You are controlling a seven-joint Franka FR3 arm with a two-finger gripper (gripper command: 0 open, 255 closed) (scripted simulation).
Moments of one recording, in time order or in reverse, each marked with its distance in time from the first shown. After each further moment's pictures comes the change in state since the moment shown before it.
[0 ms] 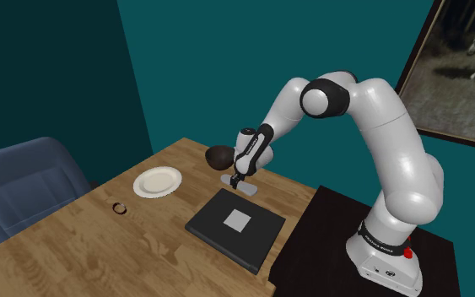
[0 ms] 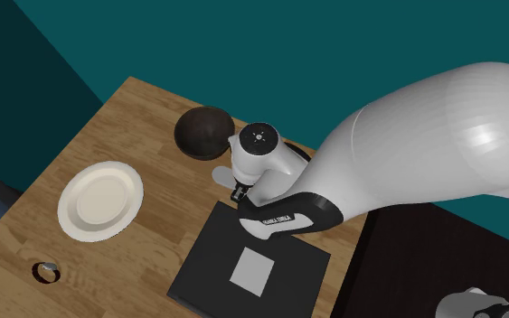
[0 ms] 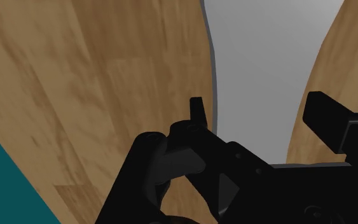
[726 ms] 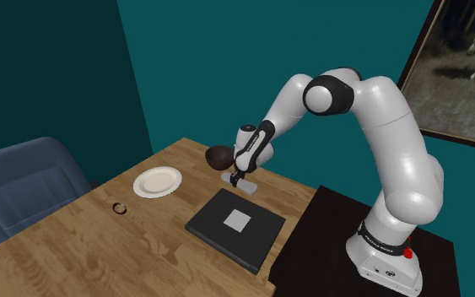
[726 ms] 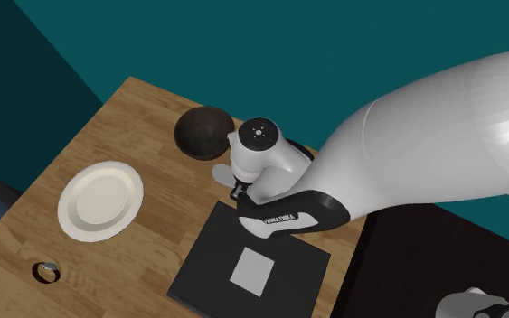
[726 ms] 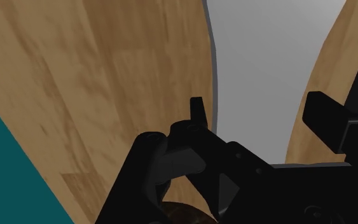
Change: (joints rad) arm 0.002 -0.038 -0.002 -0.014 -0.001 -0.024 0.001
